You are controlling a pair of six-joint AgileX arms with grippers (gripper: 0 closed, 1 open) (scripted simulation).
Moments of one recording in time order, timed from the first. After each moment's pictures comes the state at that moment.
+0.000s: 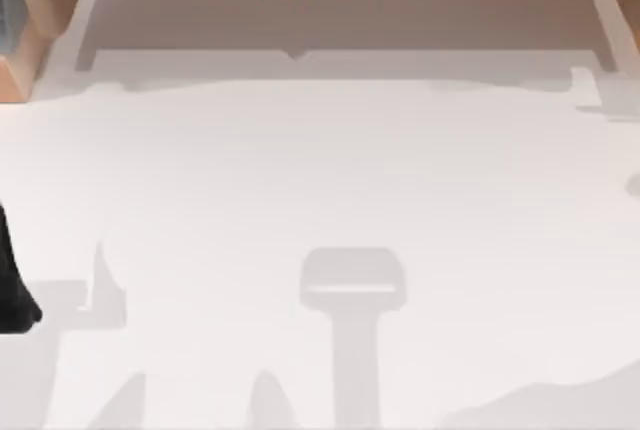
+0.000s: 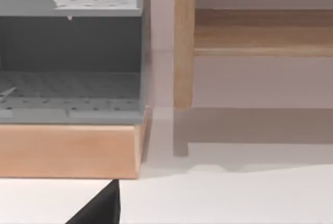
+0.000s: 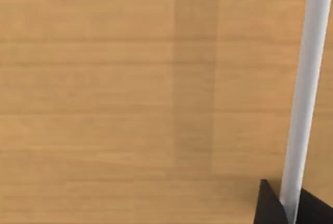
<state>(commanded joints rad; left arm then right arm) 0.00 0.00 0.00 0.00 0.00 0.00 -0.50 2.24 0.95 1.29 -0.46 -1.55</state>
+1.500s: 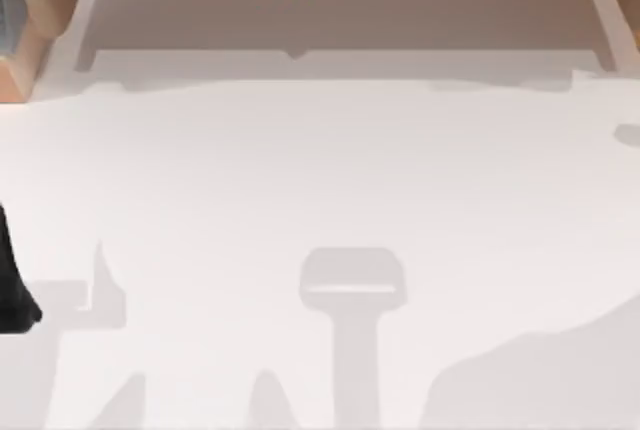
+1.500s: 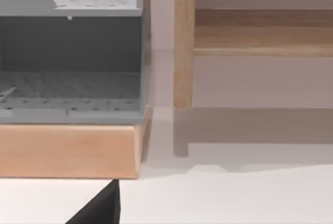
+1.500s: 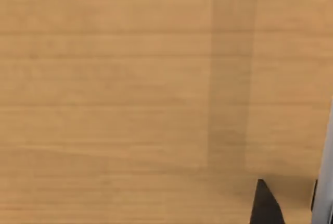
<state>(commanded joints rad) 0.00 0.00 0.00 0.00 0.00 0.00 -0.43 2.37 1.26 1.11 -0.39 -1.55</state>
